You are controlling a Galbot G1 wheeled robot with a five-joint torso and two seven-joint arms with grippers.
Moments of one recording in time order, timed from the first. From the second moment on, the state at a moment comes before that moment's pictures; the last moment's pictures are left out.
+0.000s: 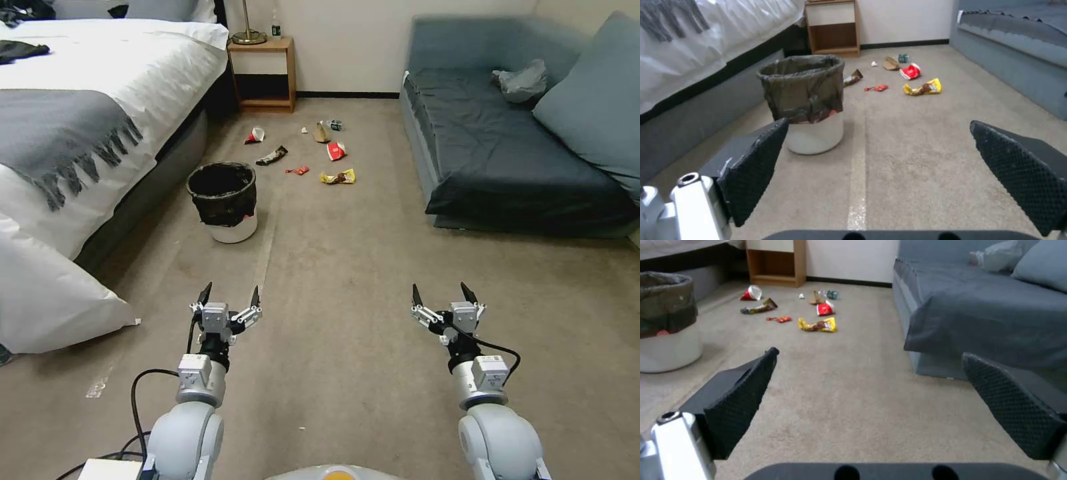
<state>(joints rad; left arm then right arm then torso) 1.55 -1.50 -0.55 -2.00 0.00 0.00 0.00 -1.55 1.50 0.55 2.00 0.00 0.00 0.00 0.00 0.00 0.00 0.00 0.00</state>
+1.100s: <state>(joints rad) 1.55 -1.50 -0.55 -2.00 0.00 0.00 0.00 -1.55 1.50 0.55 2.00 0.00 0.00 0.00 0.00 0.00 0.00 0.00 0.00</state>
